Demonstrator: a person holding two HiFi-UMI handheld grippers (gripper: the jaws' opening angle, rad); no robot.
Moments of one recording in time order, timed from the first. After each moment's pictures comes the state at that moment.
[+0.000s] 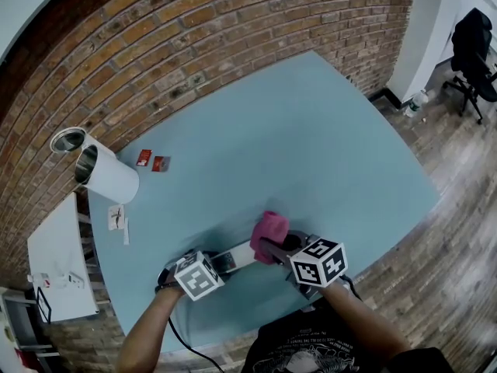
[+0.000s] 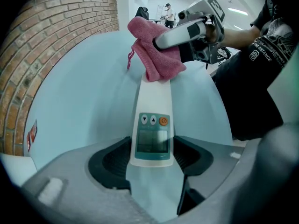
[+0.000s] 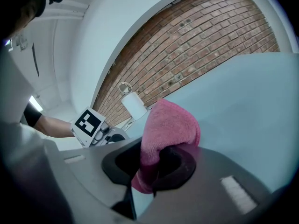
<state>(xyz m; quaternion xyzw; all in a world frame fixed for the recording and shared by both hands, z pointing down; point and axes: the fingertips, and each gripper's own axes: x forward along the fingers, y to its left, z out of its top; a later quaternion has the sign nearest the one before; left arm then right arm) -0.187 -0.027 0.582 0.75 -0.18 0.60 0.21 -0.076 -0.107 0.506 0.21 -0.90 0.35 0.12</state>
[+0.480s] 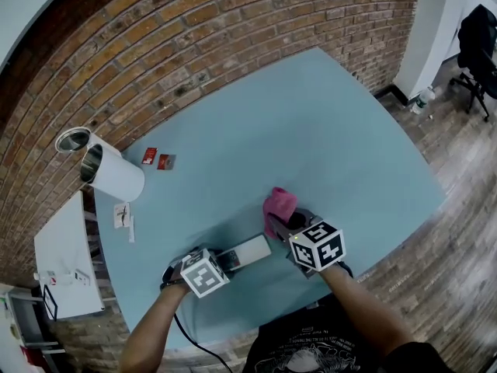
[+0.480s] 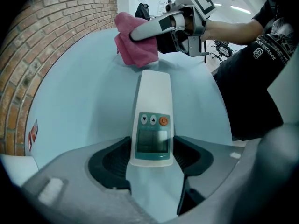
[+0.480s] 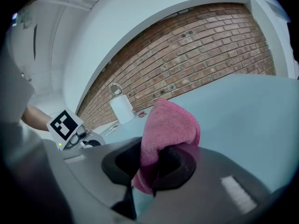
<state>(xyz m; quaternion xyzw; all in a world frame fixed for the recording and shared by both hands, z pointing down) -0.187 -0.028 0.584 0.74 -0.18 0.61 0.21 -0.069 -0.166 0.510 0.28 -0.91 0.28 0.13</state>
